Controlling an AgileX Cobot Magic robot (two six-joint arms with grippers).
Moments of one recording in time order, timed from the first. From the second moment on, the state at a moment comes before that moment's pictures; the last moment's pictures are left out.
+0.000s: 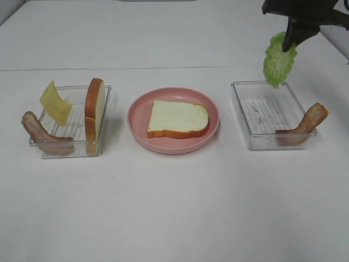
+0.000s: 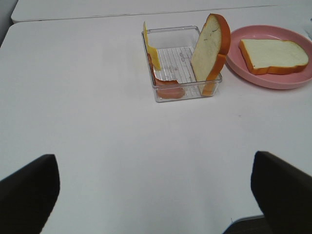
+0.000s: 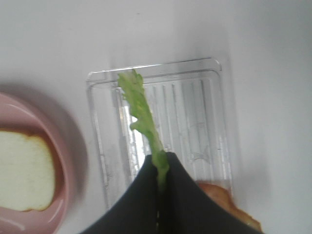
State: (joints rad) left arm 0.05 -0.01 -0.52 -0.16 1.08 0.08; right arm 0.06 2.19 -2.07 0.09 1.21 0.12
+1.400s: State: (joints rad) left arm 0.05 -0.01 -0.52 -0.16 1.08 0.08; right arm 0.24 2.24 -1.64 1.08 0.93 -0.42
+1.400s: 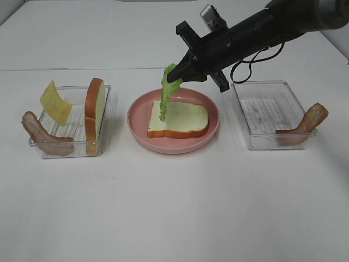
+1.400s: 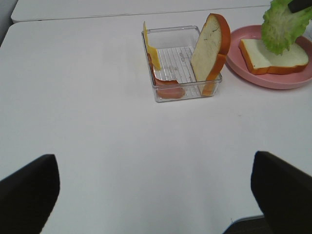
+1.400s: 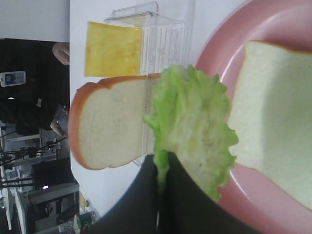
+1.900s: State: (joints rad) left arm 0.05 -0.01 -0.52 -0.16 1.08 0.08; right arm 0.24 2.33 -1.67 1.15 0.93 -0.41
